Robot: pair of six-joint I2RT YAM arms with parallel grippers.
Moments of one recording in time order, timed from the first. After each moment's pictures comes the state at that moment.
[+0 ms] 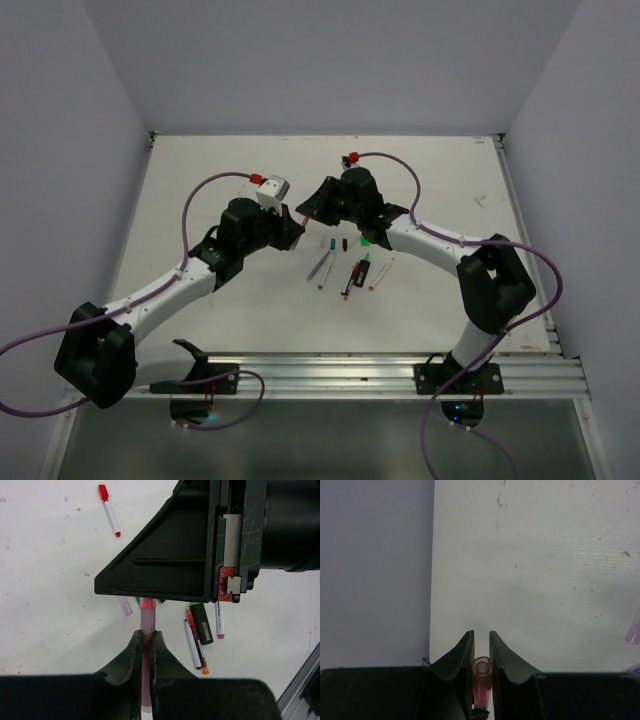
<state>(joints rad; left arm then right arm) -0.56 1.23 0.75 0.09 0.18 -0.31 0.66 1.73 1.19 0.10 -0.16 1.01</state>
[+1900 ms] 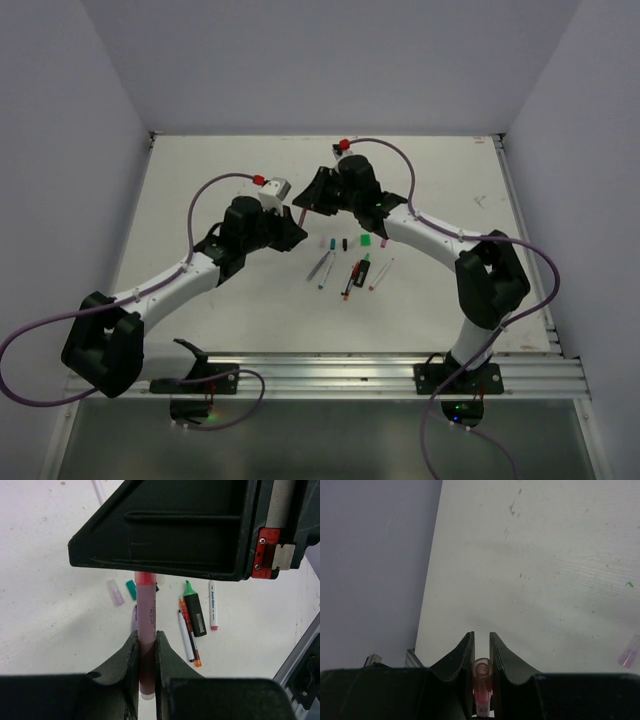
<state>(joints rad) -0.54 1.29 0.76 0.07 0.27 -0.36 0.64 1.77 1.31 0.04 -0.21 0.86</state>
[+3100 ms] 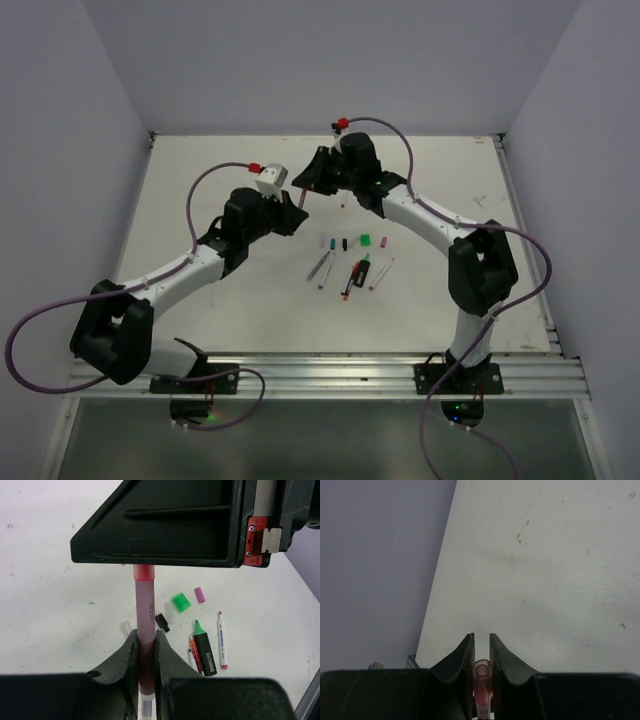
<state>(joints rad) -0.51 1.37 0.79 0.23 0.22 -0.35 0.58 1.86 1.51 -0.03 -0.28 0.79</state>
